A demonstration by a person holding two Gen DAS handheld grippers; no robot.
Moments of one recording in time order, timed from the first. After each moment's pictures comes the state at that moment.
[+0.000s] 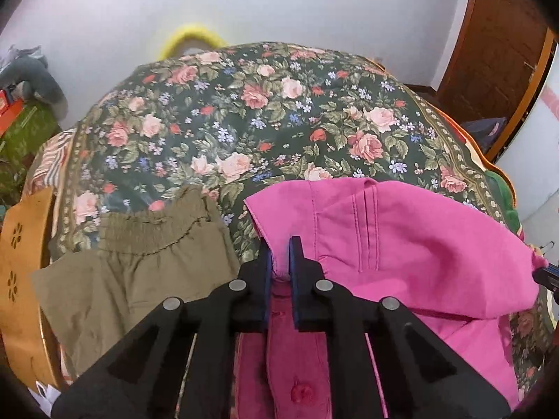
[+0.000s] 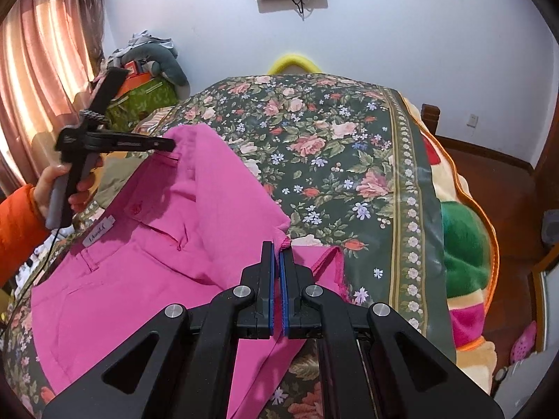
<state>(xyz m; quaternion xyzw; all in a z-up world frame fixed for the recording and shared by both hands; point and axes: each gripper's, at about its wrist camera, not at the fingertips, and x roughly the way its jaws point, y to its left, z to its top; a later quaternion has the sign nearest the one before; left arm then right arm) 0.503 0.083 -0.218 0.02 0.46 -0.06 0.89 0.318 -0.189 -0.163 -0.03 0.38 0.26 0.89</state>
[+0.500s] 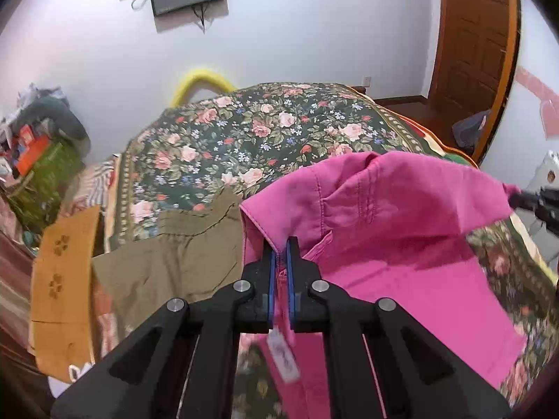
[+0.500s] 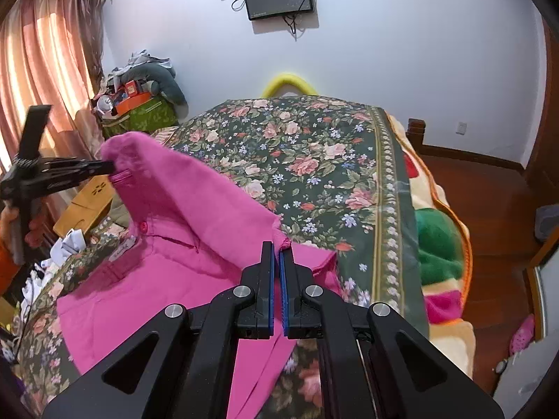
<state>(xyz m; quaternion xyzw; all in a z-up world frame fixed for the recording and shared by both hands) 0.361 0.085 -0.143 0.08 0.39 -0.06 0.91 0.276 -0.208 -0.122 -0.02 0.35 0.25 0.90</state>
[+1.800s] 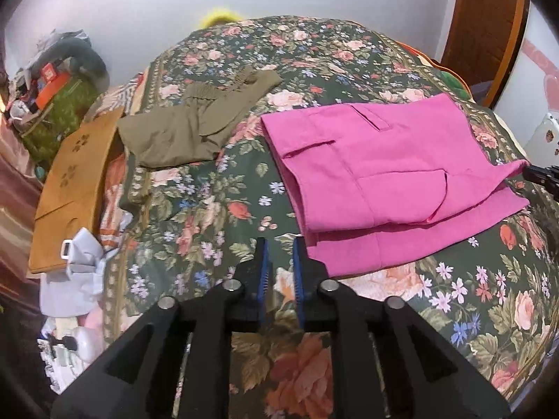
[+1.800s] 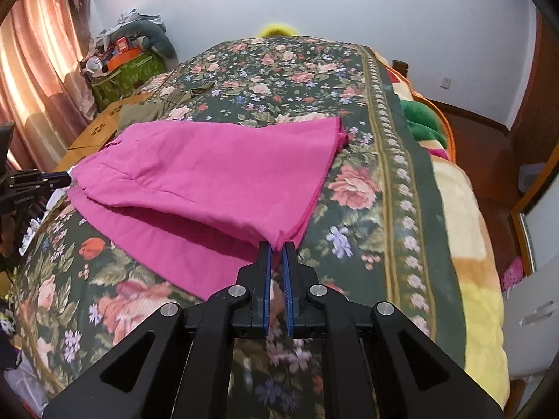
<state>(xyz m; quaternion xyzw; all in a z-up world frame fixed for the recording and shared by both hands) 0.186 0.115 -0.214 0.06 0.48 -0.02 0.88 0.156 -0.218 -0.180 -0.04 0.43 0.21 0.88</state>
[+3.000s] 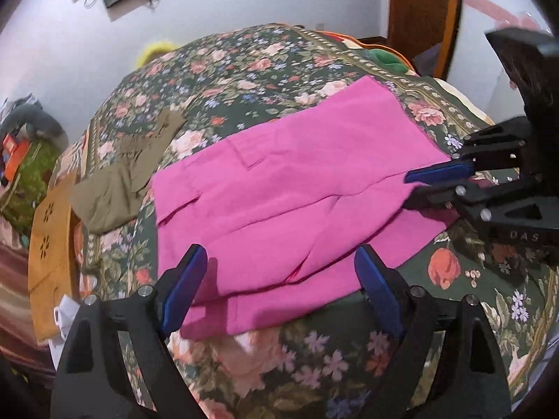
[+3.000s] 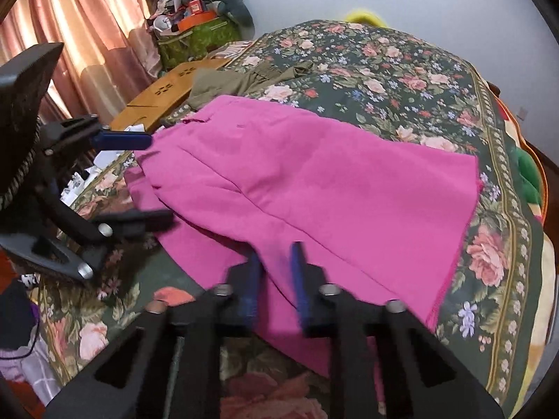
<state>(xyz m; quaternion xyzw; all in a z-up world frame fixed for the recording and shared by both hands) 0.210 0.006 -0.216 0.15 0.45 -0.12 0.87 0.175 -0.107 -0.190 -0.09 0.45 0.35 0.82</state>
